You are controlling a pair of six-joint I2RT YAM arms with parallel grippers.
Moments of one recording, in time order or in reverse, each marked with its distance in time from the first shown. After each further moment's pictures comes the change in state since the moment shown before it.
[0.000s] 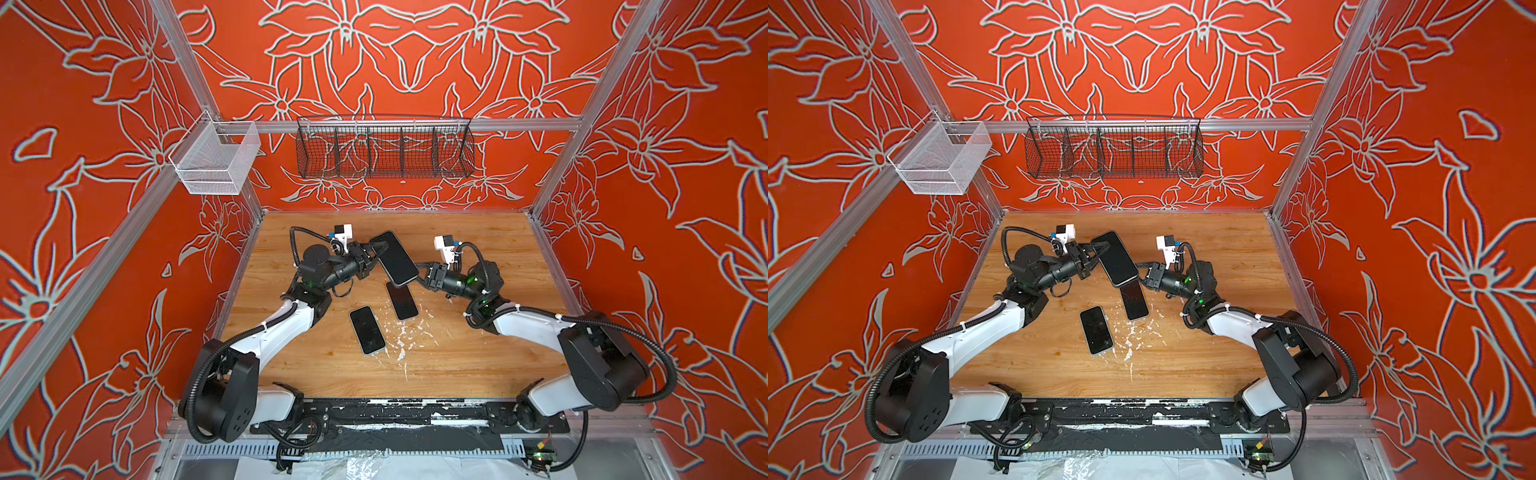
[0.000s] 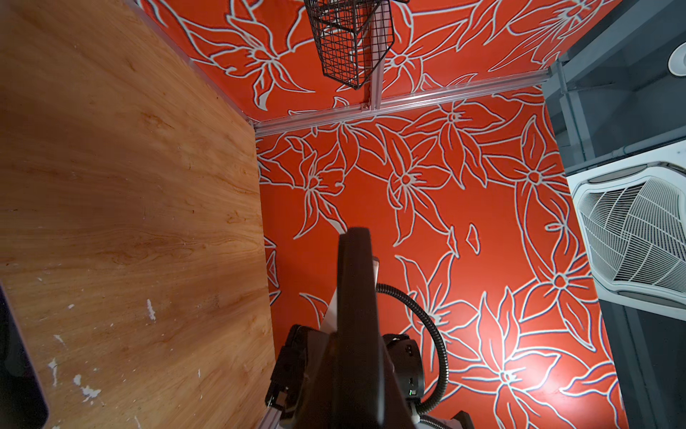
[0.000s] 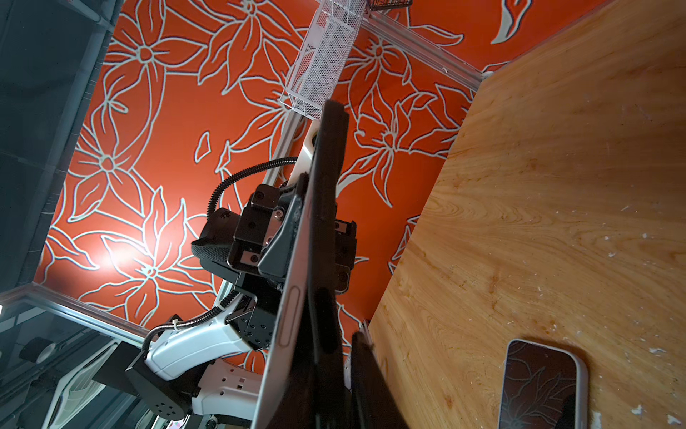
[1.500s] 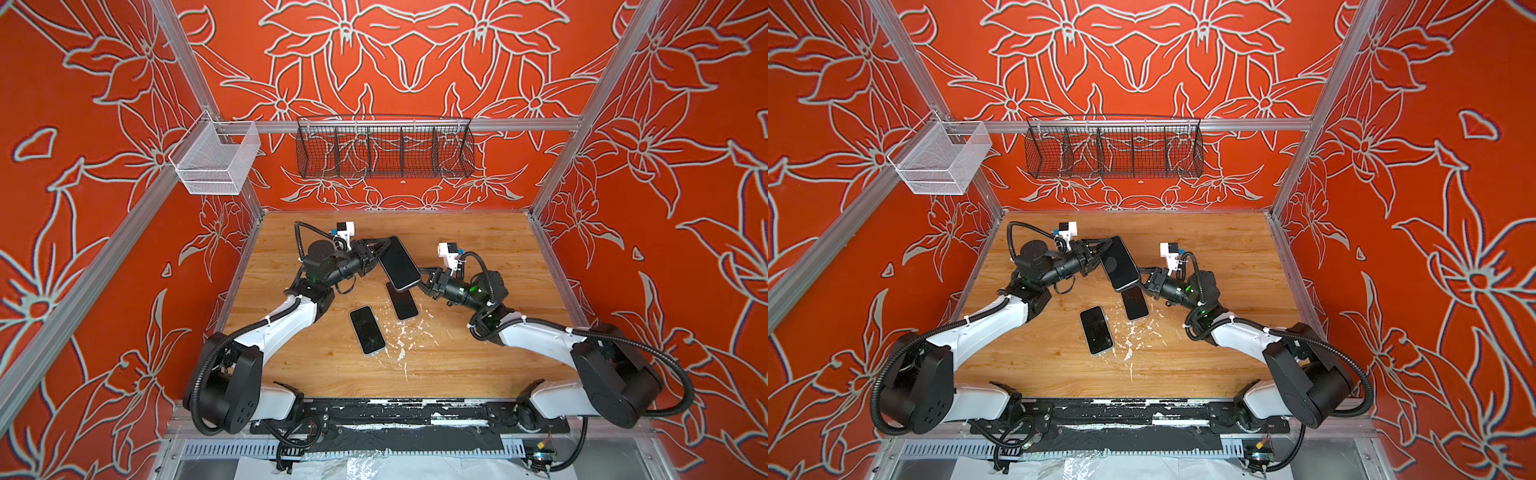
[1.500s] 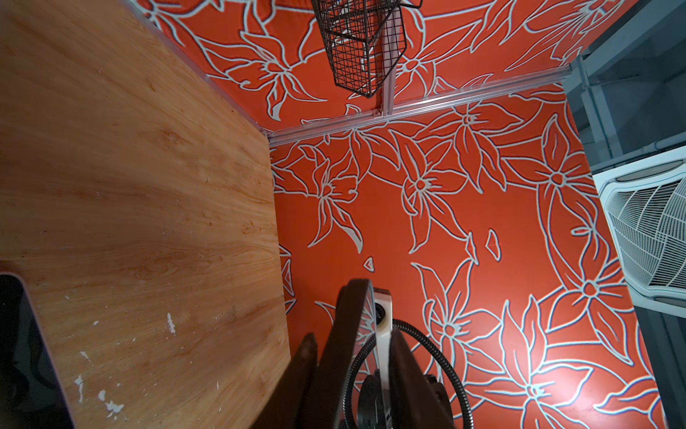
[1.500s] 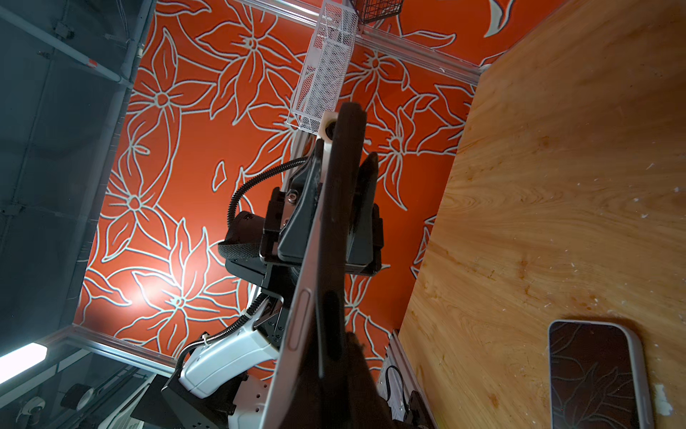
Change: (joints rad) left arm -0.006 0.042 0.046 -0.047 -0.025 0.064; right arm 0.050 -0.093 -0.079 0.007 0.126 0.146
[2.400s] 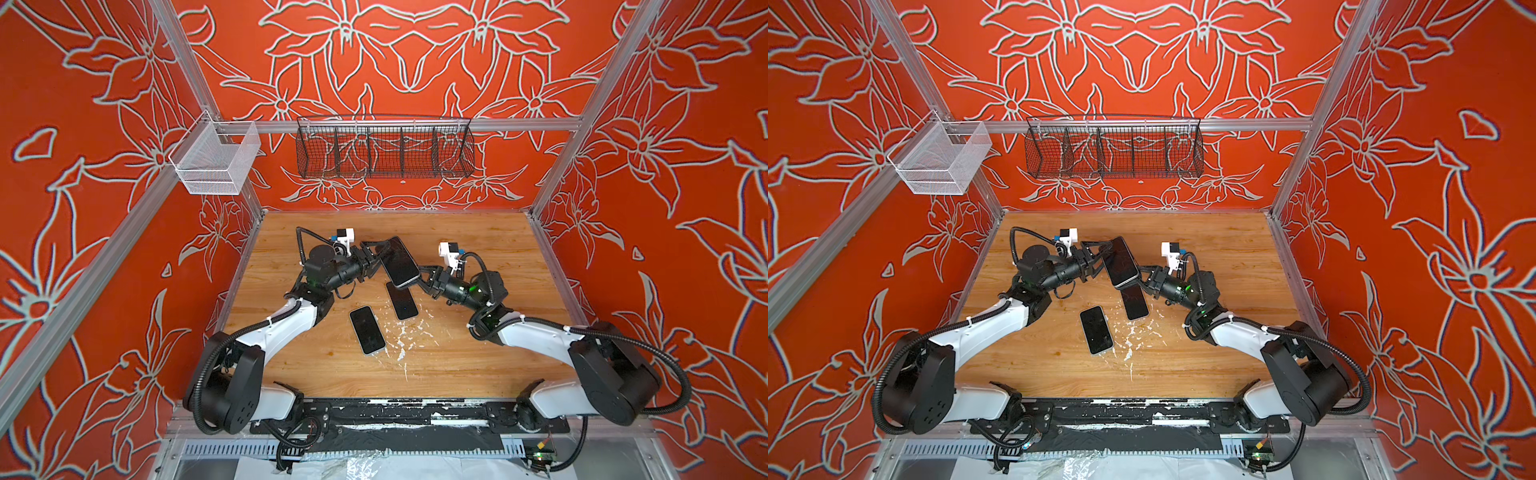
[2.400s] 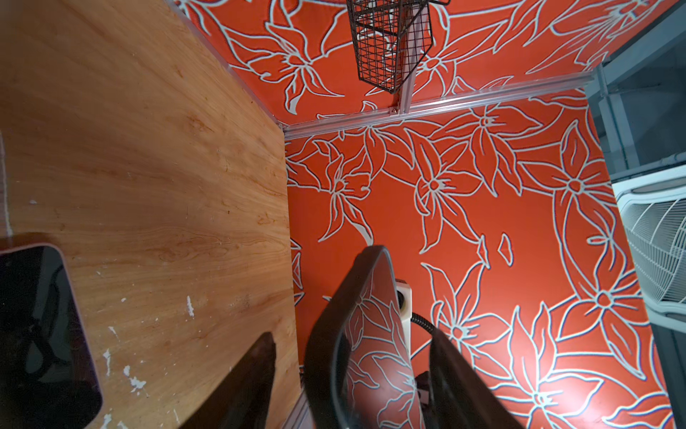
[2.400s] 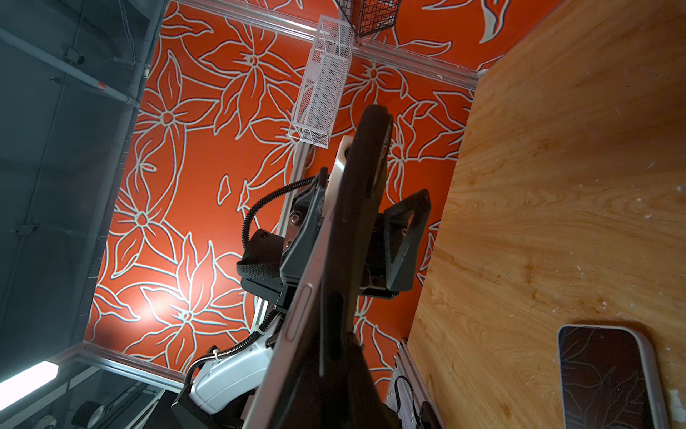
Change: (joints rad) left arm -0.001 -0.001 -0.055 0.000 -0.002 -0.012; right arm -0.003 0.019 0.001 0.027 0.030 0.042
